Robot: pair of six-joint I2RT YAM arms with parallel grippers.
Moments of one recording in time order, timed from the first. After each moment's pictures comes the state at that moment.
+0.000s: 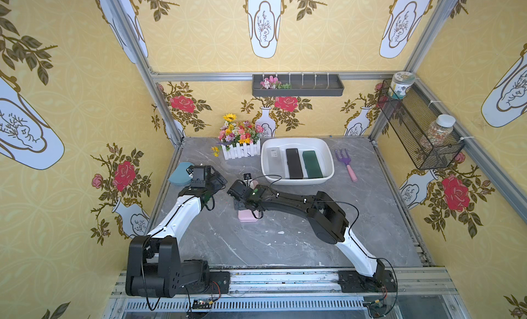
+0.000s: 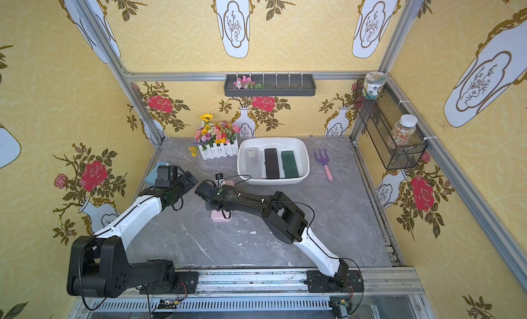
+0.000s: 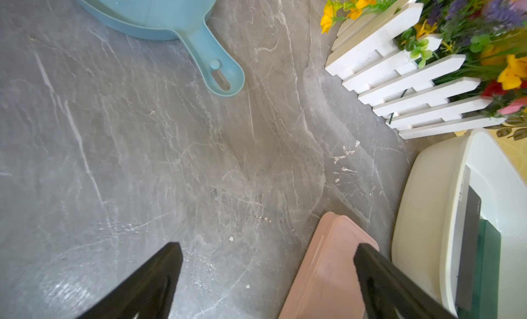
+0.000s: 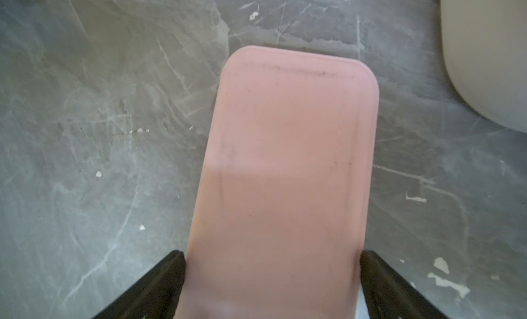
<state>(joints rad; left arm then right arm) -0.06 1.31 0.79 -0.34 -0.08 -0.77 1.03 2.36 1.91 -0.66 0.35 0.80</state>
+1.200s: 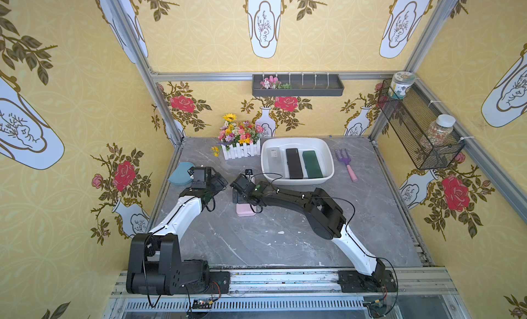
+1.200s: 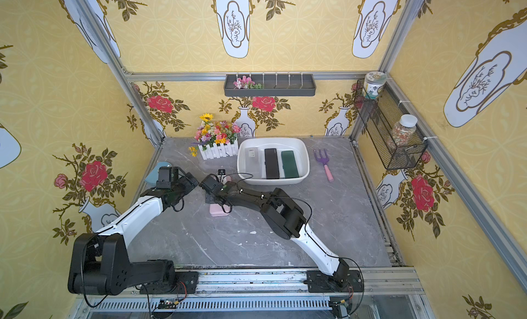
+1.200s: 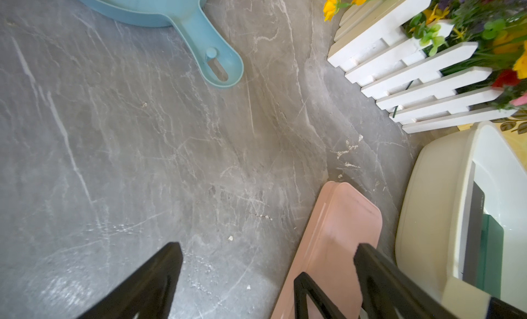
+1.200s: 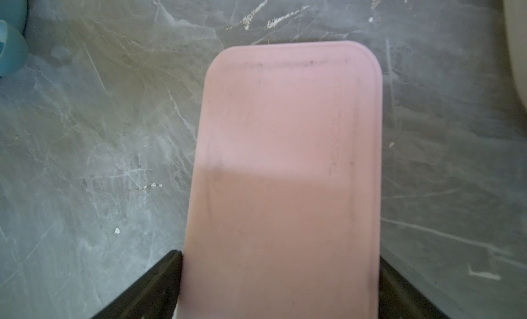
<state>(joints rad) -0.06 1.33 0.77 -0.31 -0.06 -0.76 0.98 2.44 1.93 -0.54 0.27 0.79</state>
